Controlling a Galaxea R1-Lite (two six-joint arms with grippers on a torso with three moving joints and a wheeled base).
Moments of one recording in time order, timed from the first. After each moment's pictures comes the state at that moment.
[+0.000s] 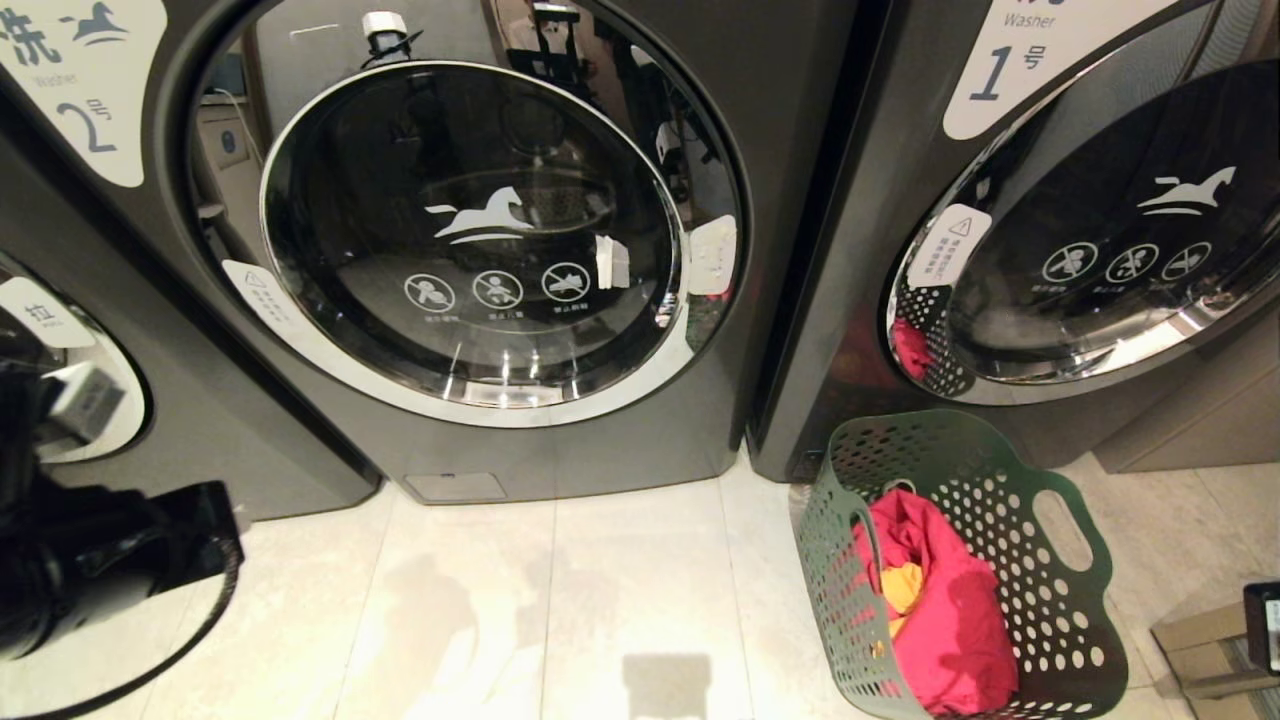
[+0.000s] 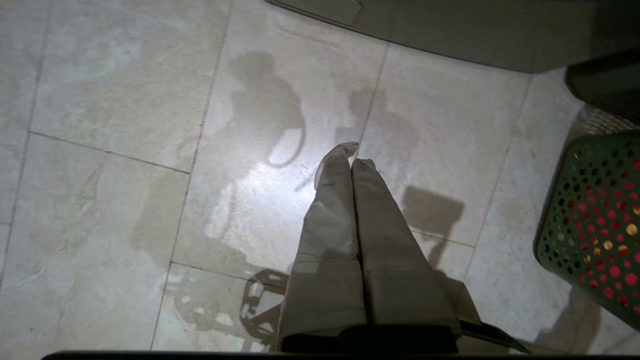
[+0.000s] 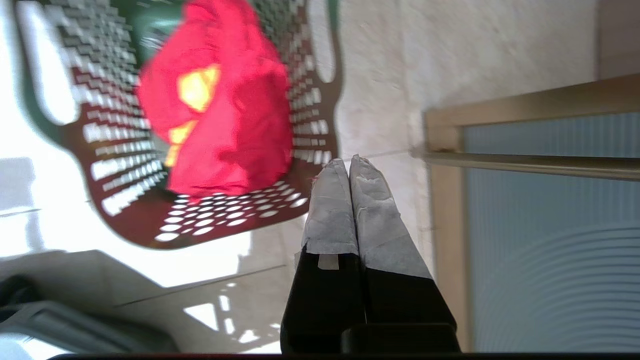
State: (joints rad) left arm -0.21 1.17 -0.69 0.08 0.30 -0.37; right arm -0.15 1.08 -0.41 -0.17 -0.18 -0.15
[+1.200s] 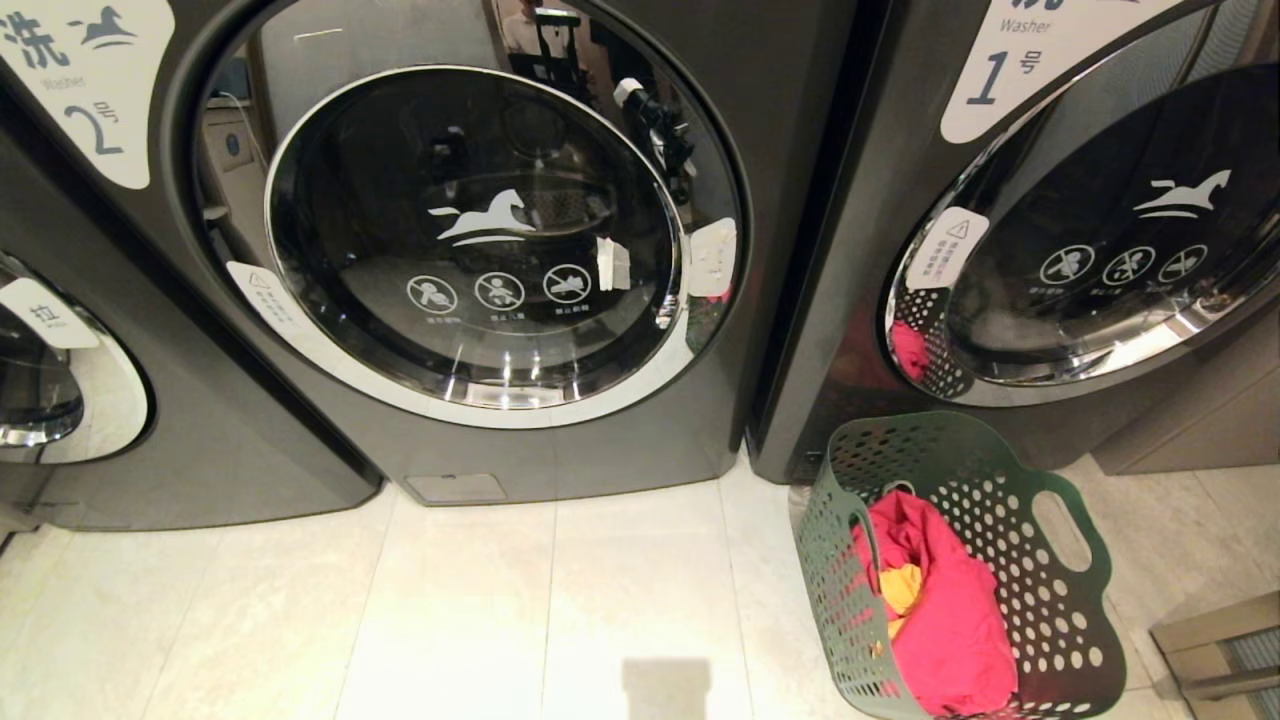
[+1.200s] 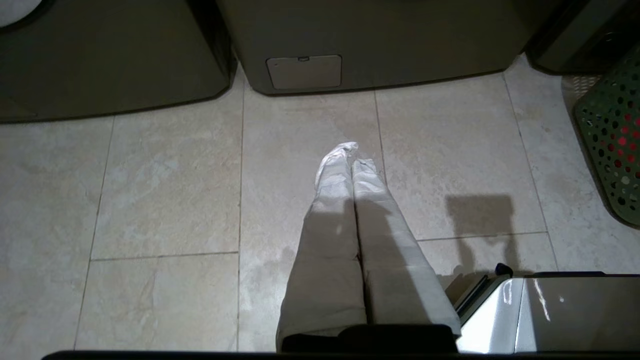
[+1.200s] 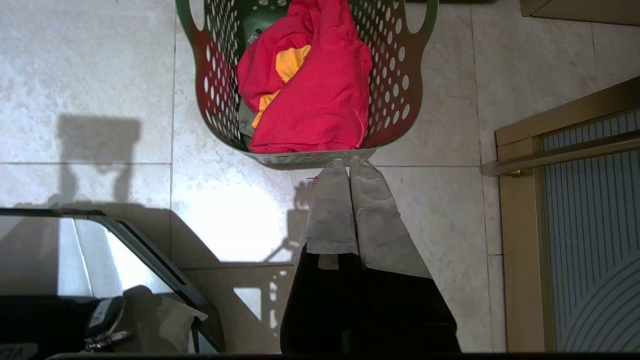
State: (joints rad) left arm 0.01 0.07 -0.05 0.10 0.00 0.06; right arm -0.15 0.29 -0.04 0.09 0.04 -0.17
